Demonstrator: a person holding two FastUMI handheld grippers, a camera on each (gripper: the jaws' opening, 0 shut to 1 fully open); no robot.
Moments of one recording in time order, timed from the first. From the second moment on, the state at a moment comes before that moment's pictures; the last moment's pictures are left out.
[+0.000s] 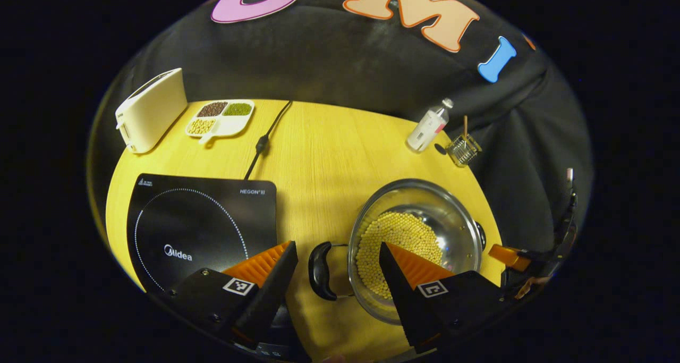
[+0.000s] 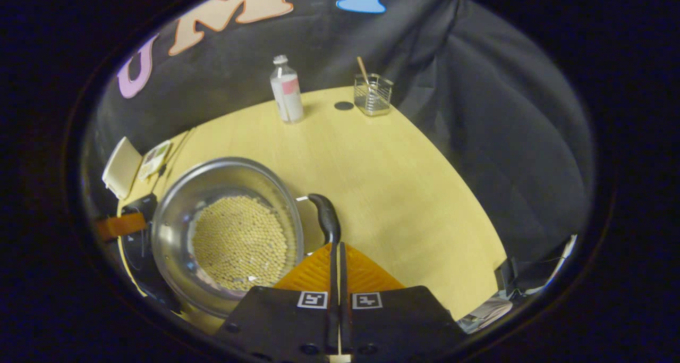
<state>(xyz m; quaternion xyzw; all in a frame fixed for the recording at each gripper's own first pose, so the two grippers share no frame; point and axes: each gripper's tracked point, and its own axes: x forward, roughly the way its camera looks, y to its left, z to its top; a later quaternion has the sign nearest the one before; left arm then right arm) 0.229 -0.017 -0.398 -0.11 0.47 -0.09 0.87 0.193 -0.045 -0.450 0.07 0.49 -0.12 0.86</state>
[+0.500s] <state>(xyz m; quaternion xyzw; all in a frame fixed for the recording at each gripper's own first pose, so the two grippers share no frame) 0.221 -0.028 -0.440 -0.11 0.52 -0.09 0.84 0.221 -0.042 -0.489 0.02 0.52 -0.10 0.85</state>
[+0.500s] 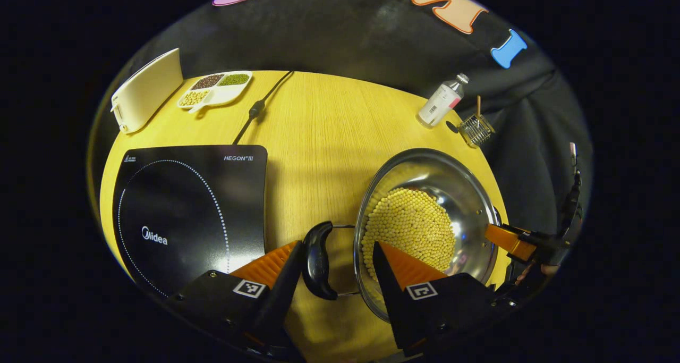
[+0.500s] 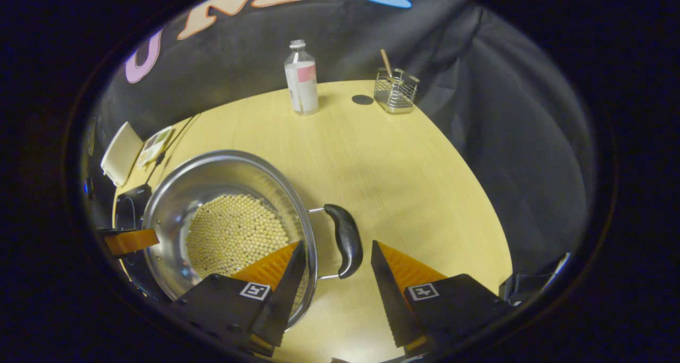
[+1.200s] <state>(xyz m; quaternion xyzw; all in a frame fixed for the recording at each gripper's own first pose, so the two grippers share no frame) 0.214 -0.012 -0.433 -0.11 0.54 -0.07 0.83 0.212 -0.015 -0.484 -0.01 0.53 -0.07 0.84</state>
